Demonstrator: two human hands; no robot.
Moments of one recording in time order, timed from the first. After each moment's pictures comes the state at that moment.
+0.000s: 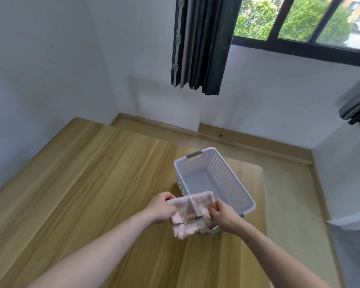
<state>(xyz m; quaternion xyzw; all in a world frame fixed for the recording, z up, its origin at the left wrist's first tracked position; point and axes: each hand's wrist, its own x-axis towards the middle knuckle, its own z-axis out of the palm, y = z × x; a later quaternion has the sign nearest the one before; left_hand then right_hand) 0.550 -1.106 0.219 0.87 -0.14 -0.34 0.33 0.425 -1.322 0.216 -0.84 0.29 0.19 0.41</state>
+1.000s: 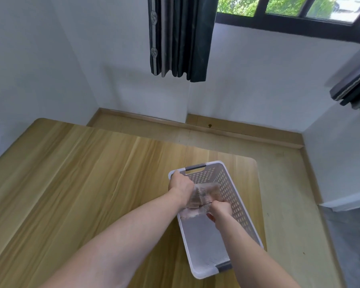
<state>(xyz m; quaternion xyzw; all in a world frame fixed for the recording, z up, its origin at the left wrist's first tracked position) 0.597 -1.269 0.182 0.84 -0.46 -0.15 -0.23 0.487 -1.369 0.104 -0.48 0.64 -0.03 0.60</state>
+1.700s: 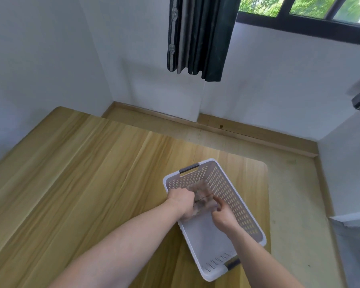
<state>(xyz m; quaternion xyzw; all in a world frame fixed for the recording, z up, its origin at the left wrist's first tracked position) 0.574 -1.230 0.168 0.87 -0.38 -0.29 -0.09 0.459 -1.361 0.111 -0.79 0.40 0.11 0.46</state>
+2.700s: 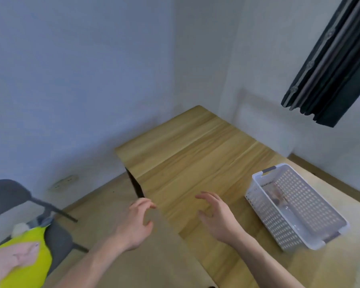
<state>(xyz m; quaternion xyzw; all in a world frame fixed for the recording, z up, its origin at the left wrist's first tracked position) 0.261 -0.710 0.263 0.96 0.00 -0.09 0.25 0.308 -0.987 0.282 -0.91 -0.11 0.13 0.38</state>
